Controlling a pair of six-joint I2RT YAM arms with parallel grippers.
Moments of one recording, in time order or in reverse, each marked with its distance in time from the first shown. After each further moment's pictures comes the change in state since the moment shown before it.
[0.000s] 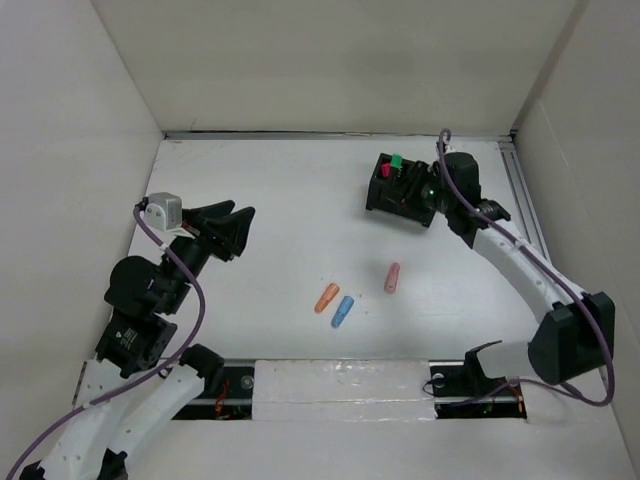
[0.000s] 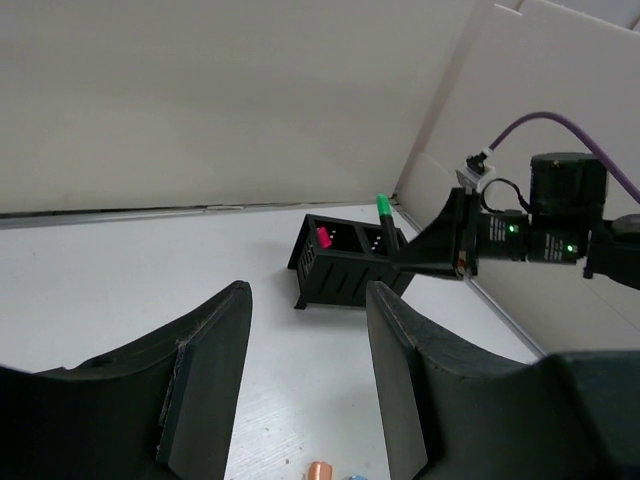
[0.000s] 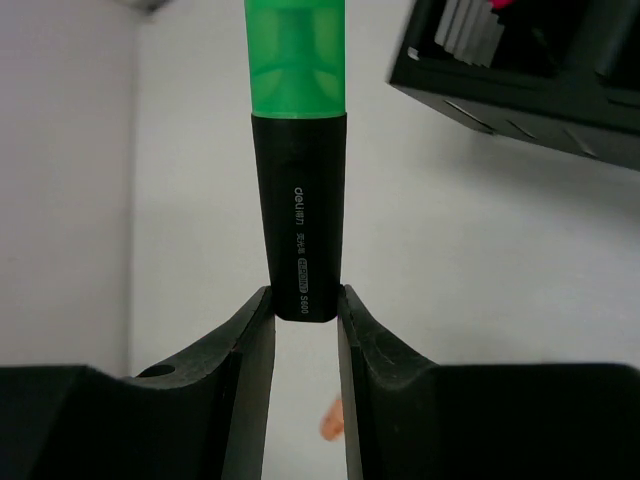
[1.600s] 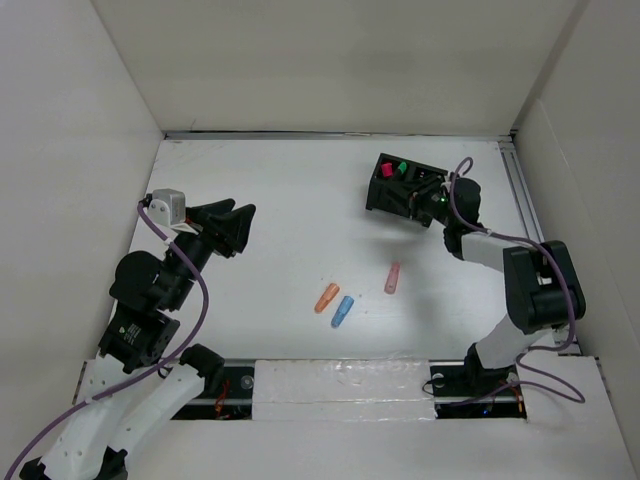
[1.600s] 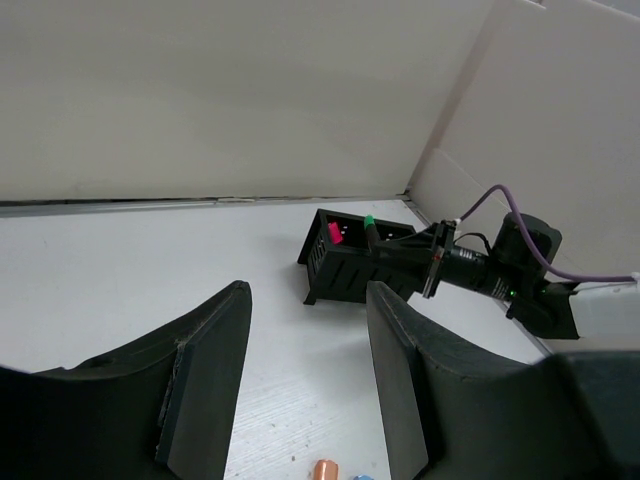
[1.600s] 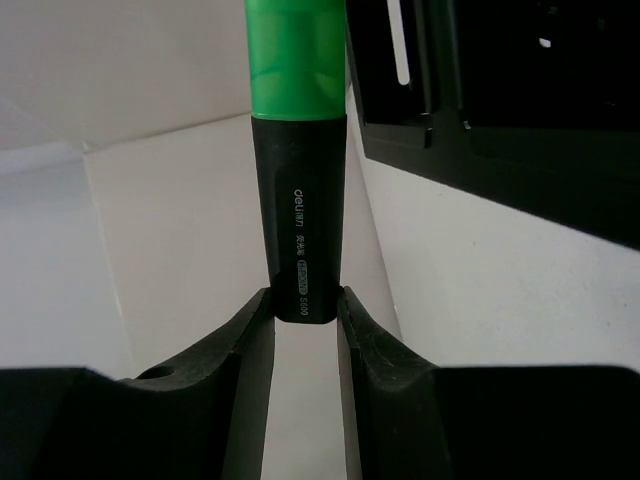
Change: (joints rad) left arm 0.000 0.025 -0.002 0.000 -0.028 0.000; right arm -0.196 0.307 -0.329 0.966 -0.328 0.849
